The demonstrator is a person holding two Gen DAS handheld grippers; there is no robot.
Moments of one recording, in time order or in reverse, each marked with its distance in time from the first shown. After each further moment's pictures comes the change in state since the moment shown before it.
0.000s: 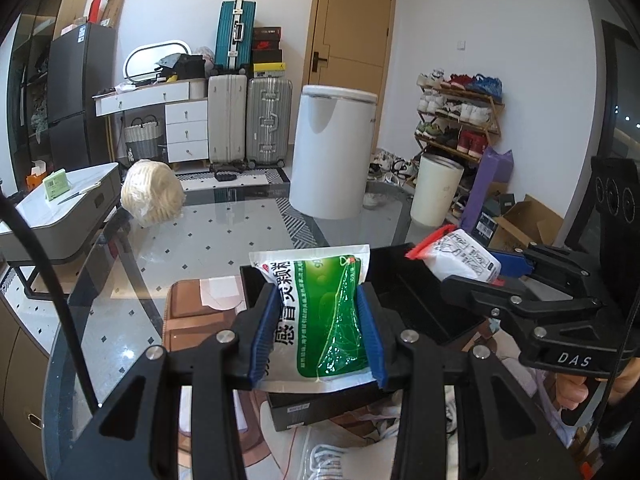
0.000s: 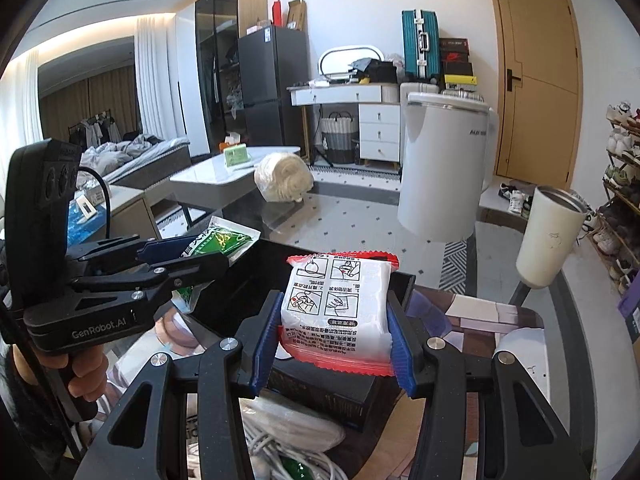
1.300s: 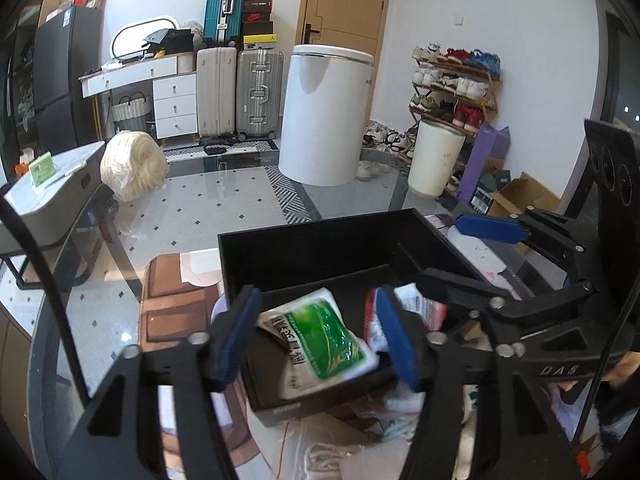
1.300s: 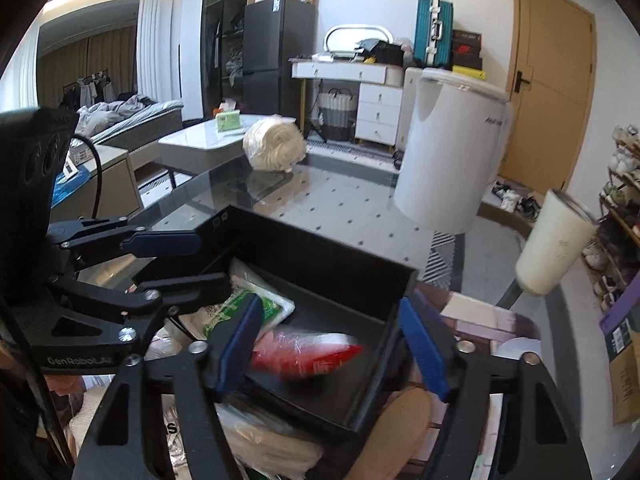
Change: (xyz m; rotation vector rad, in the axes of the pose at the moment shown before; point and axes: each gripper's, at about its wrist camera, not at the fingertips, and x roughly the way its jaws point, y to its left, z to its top) left arm 0.022 0.005 -0.003 -0.012 0.098 -0.050; right arm 0.041 0.005 0.001 -0.095 0.090 -0.066
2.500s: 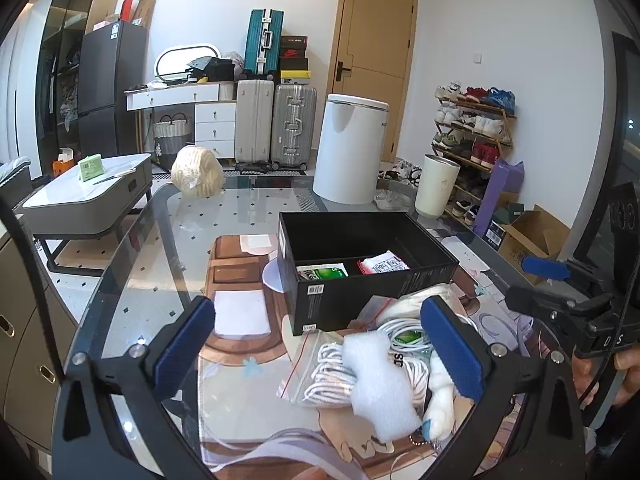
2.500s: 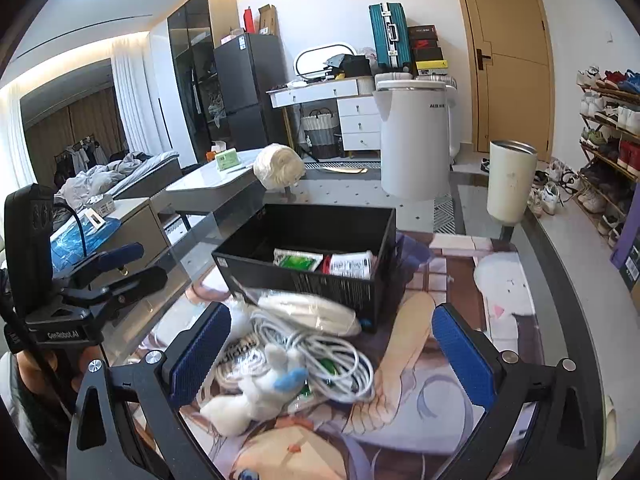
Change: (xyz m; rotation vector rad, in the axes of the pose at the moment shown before) left arm -0.103 -0.006 -0.059 -0.051 -0.149 0.110; right arm -0.112 0.011 -0.065 0.220 -0.077 0.040
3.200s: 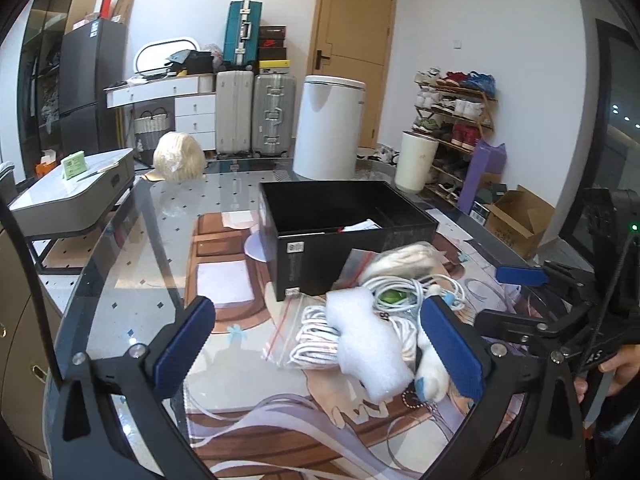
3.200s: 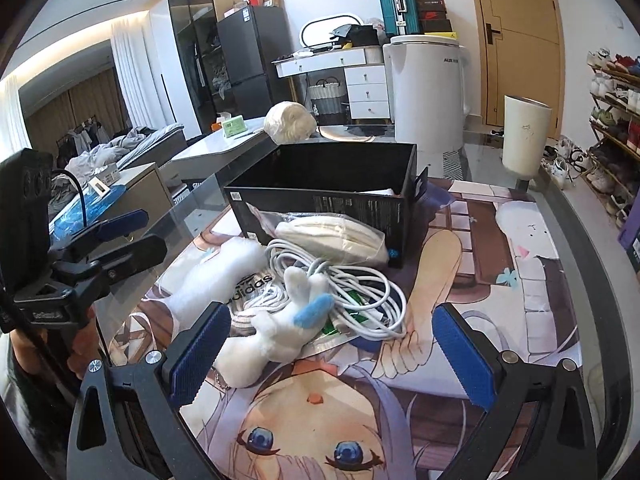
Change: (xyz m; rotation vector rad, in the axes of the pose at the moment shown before) left arm -0.002 -0.006 -0.022 0.052 0.050 -0.065; right arm 0.013 0.014 -0.041 -0.003 0.111 0.027
